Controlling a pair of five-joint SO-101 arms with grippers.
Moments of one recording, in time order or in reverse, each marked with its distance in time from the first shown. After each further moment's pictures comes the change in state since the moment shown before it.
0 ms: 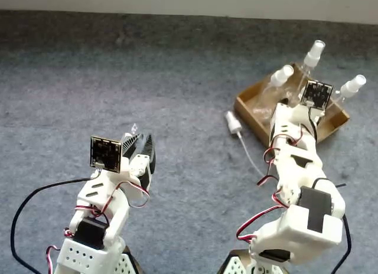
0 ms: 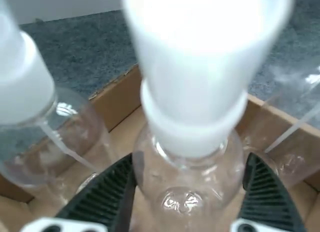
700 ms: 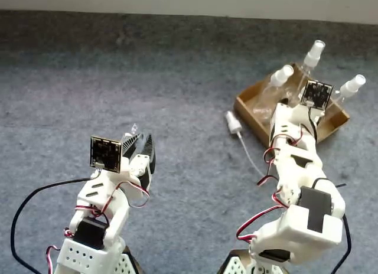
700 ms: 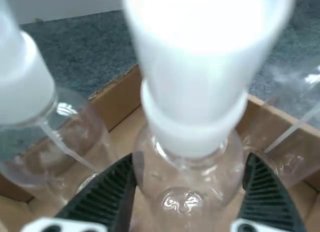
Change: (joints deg) left arm 0.0 0.0 0.0 0.0 0.0; right arm 0.0 0.0 0.0 0.0 0.0
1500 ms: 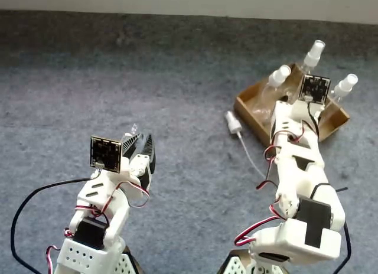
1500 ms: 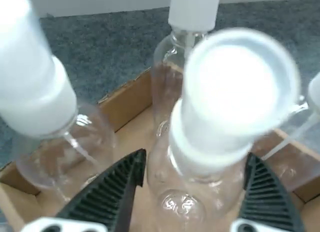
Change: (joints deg) left arm 0.0 0.0 0.0 0.0 0.0; right arm -0.7 -6.2 -1.0 7.6 4.0
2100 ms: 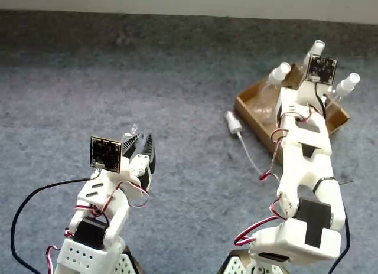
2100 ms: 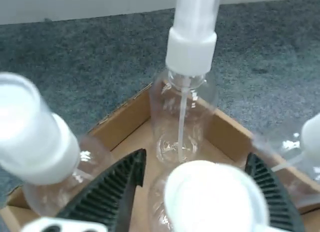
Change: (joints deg) left arm 0.0 0.0 0.0 0.0 0.0; right arm 0.0 0.0 -13.3 17.2 0.0
